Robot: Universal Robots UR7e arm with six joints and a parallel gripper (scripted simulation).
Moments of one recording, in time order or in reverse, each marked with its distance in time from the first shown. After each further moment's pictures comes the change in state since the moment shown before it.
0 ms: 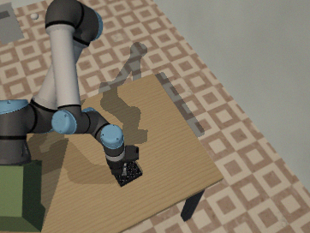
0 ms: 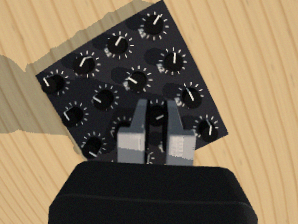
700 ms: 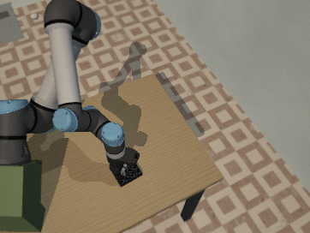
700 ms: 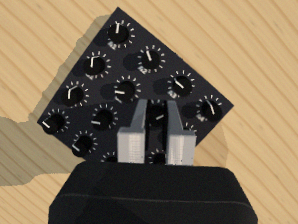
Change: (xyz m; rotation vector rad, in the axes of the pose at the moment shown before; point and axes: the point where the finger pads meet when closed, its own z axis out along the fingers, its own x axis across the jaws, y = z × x) arm 0.000 0.000 0.000 -0.001 -0.002 0.394
